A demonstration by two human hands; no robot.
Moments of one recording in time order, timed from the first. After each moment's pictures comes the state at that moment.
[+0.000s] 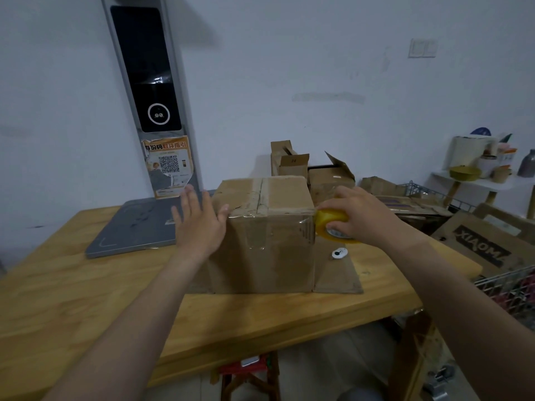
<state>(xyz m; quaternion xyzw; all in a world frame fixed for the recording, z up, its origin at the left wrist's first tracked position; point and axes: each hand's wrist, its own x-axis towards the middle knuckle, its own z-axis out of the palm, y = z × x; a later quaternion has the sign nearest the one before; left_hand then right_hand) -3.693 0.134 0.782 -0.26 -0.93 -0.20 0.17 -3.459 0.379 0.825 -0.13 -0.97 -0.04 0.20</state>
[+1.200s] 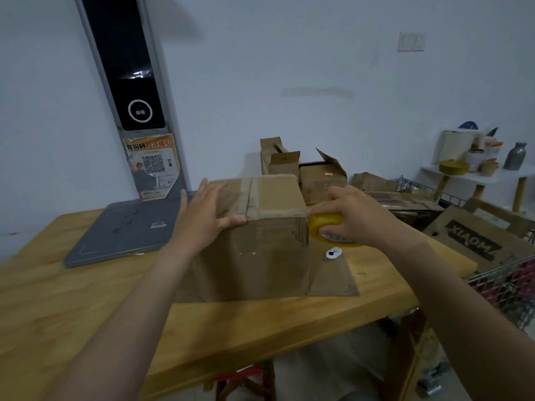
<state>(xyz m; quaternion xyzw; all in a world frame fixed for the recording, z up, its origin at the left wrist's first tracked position) -3.690 0.154 0.811 -0.42 -0.84 -0.29 0.16 -3.465 0.388 0.828 -0.14 -0.98 -0.01 0.17</state>
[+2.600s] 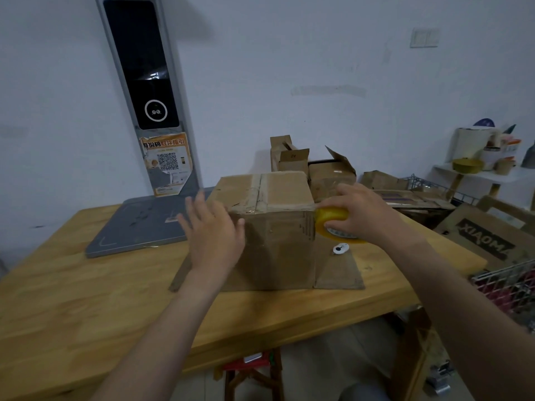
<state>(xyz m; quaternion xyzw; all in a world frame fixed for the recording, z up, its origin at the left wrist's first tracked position) -3.628 0.142 0.779 -0.26 -0.90 -0.22 0.27 -3.465 0.386 0.814 -0.13 -0.96 -0.02 0.23</state>
